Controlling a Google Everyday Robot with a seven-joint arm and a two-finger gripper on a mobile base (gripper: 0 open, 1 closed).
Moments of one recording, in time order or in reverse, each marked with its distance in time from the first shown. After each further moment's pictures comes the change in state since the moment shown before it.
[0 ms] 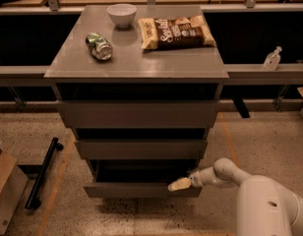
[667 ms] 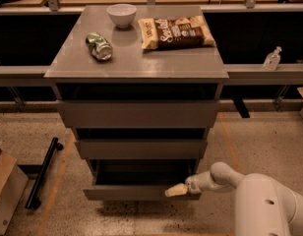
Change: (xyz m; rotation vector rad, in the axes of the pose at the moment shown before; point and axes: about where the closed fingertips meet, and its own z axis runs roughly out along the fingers) arm 0.038 0.021 0.017 -0.038 0.080 0.079
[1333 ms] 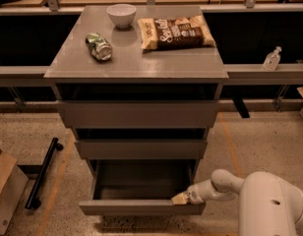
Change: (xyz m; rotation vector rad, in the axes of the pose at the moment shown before) arm 0.041 0.023 -0.005 -0.016 0.068 0.100
